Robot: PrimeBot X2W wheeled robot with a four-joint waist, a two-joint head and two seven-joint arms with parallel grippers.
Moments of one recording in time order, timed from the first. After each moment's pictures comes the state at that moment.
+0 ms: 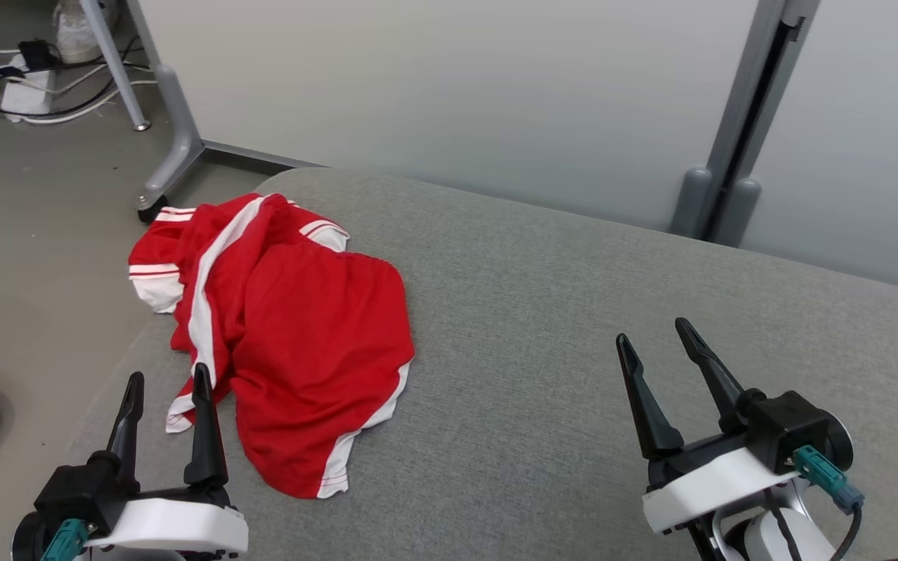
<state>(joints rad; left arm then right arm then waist) 0.00 0.05 0.03 0.15 -0.25 0.00 -0.26 -0.17 -0.07 0.28 0.22 0.21 0.13 -0.26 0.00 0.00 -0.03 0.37</state>
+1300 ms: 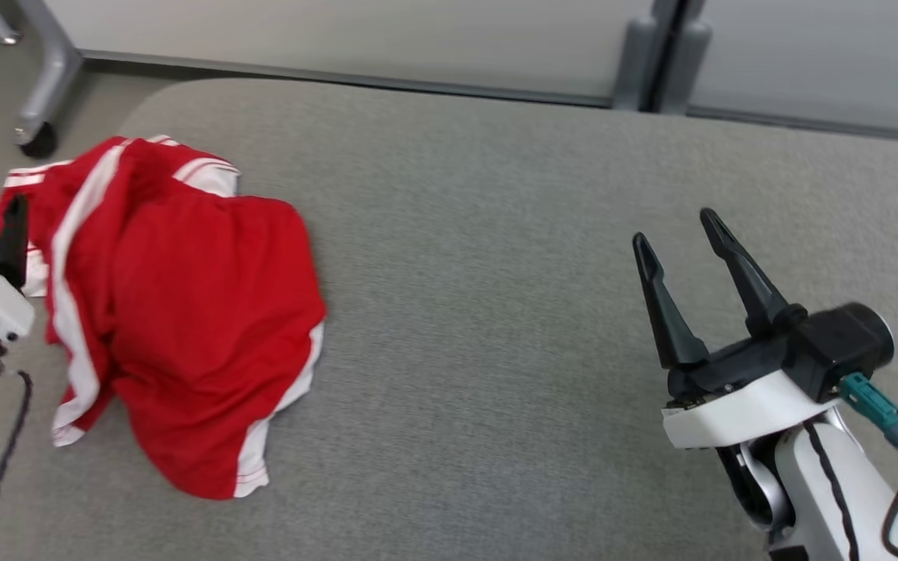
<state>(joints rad) -0.53 0.35 0.15 0.45 -0.51 -0.09 0.34 -0.32 -0.14 0.29 0.12 0.21 0.13 -0.26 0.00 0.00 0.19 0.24</state>
